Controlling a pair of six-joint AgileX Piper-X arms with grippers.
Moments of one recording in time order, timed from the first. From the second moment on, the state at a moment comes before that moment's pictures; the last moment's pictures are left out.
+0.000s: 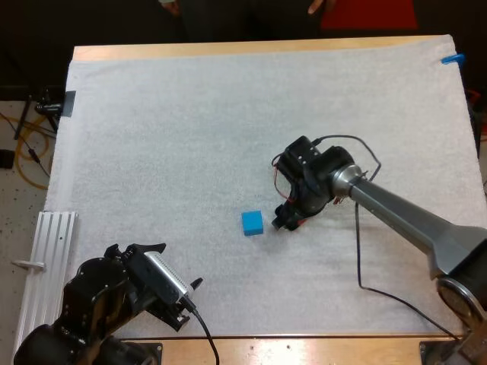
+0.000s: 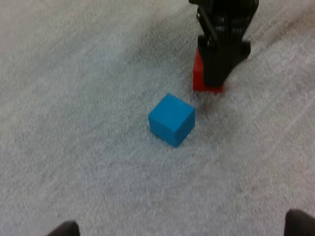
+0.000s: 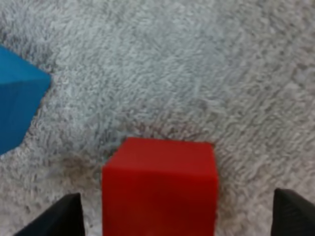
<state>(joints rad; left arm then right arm) -0.45 0.39 -0.67 1.10 0.19 -1.53 0.68 1.85 -1.28 0.93 -0.09 -1.88</state>
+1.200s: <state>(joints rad) -0.45 0.39 -0.67 1.10 0.19 -1.53 0.85 1.85 -1.52 1.11 0.04 -1.97</state>
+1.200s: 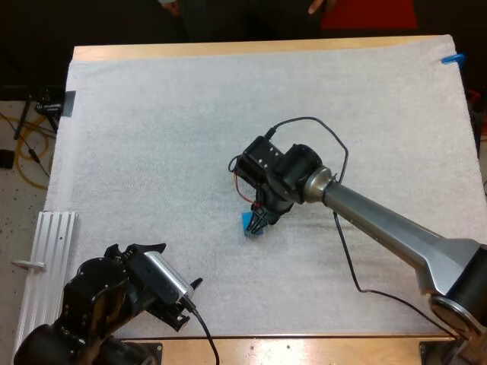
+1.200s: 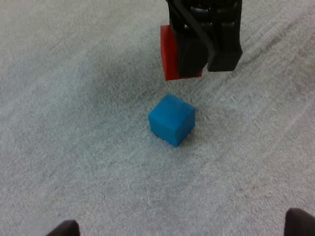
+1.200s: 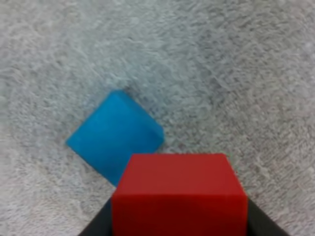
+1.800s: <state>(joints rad) -0.45 0.39 -0.67 1.10 0.19 -1.53 0.87 1.88 -1.52 1.06 -0.04 -1.97</state>
